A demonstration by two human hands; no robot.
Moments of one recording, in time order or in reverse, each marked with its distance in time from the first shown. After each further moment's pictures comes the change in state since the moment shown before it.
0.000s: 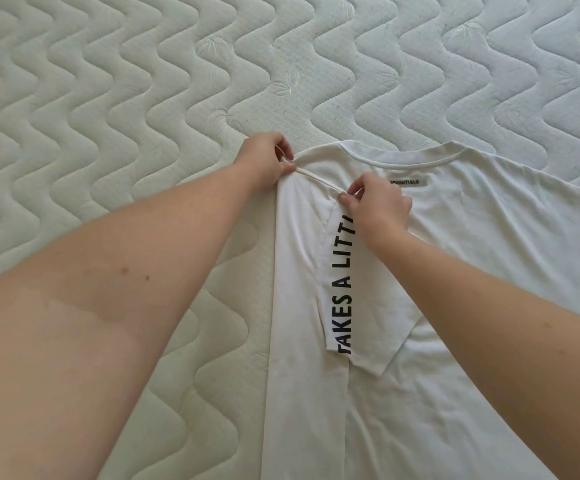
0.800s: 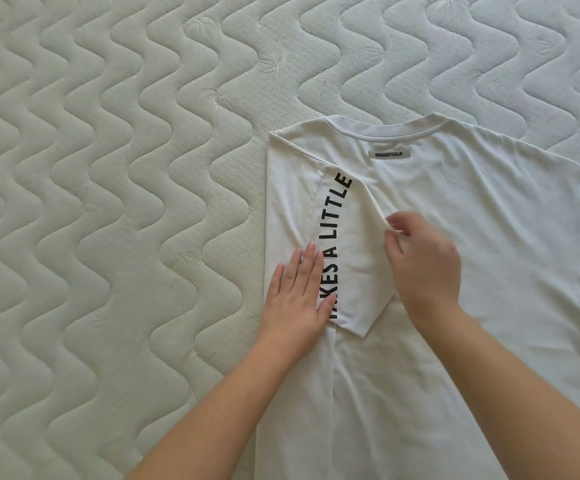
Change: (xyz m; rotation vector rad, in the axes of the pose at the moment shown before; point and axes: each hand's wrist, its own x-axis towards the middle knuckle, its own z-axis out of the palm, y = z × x) left_hand -0.251 -0.004 0.132 0.472 -0.087 0.185; right_hand -0.130 0.064 -0.047 0.074 0.263 -0.109
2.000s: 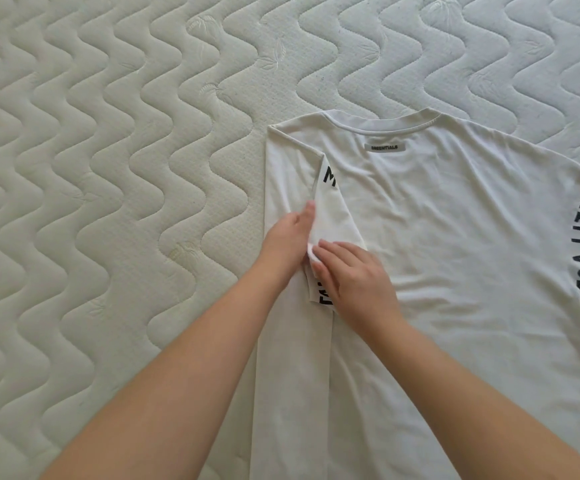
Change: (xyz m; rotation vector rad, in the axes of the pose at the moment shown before) left_hand 0.070 -0.003 -0.055 -1.140 -0.054 -0.490; right_hand -0.056 -0.013 0.040 -0.022 -0.125 -0.510
